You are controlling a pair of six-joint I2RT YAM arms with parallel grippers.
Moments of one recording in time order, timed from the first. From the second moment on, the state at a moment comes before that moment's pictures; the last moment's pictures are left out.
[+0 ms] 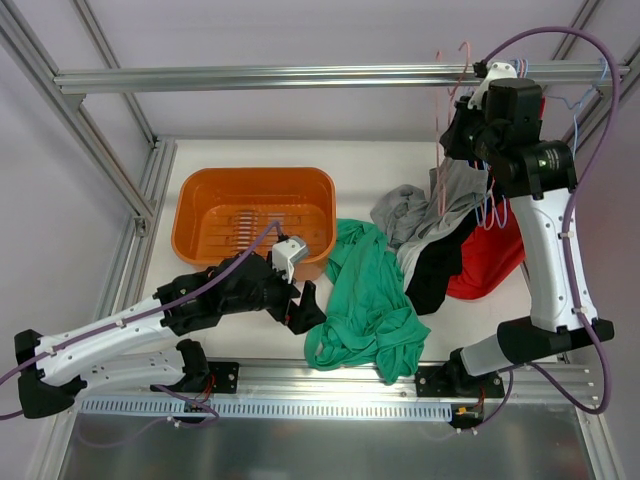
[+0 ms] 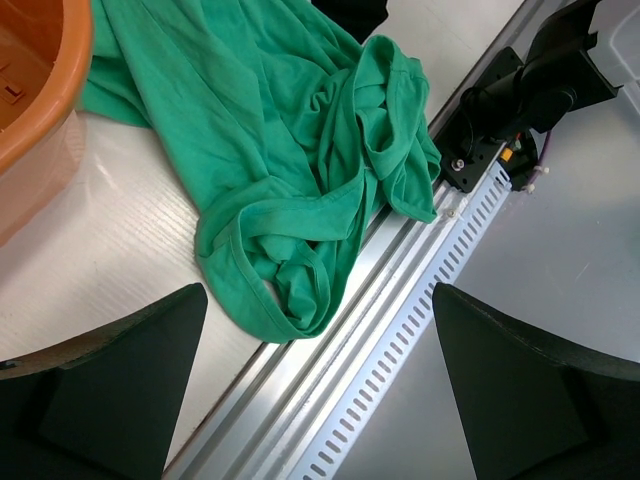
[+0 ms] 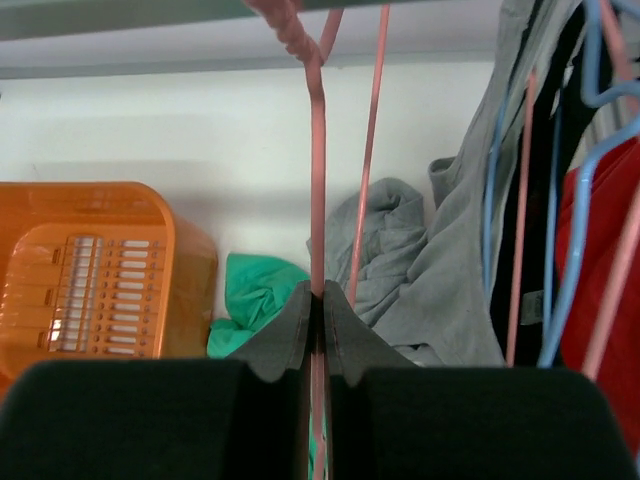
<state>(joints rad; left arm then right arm) -1.11 0.85 0.83 -0.51 0.04 -0.48 0.28 1.46 2.04 -1.02 0.10 0.20</state>
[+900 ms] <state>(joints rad) -1.14 1.40 1.15 -0.49 -0.09 -0.46 0.26 1.01 1.62 -0.95 0.03 0.26</state>
